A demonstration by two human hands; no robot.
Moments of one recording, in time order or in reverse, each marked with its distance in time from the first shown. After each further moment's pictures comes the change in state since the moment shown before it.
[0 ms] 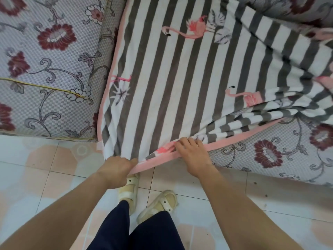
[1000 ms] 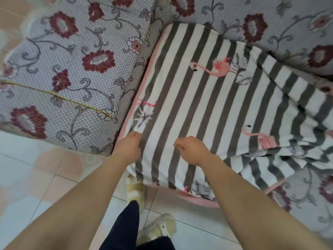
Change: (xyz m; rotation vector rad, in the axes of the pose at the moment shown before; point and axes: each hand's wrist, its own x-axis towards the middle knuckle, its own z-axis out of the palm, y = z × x) left_hand 0.031 -0.062 -0.095 -0.586 0.284 -0.408; right_hand 0.100 -0.004 -0.116 0.399 -0.163 -0.028
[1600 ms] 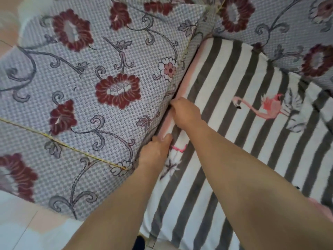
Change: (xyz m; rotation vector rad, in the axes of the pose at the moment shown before) left_hand 0.158 -0.018 -0.052 0.194 0.156 0.042; right_hand 0.291 -0.077 -0.105 -0.267 0.345 -0.033
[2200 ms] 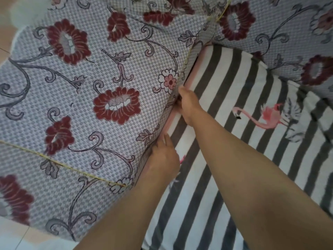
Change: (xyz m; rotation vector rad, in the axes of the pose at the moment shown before) left_hand 0.023 0.019 -0.024 -0.044 -0.128 -0.002; right_hand 0.056 -0.004 -0.028 1.368 -0.059 0.600
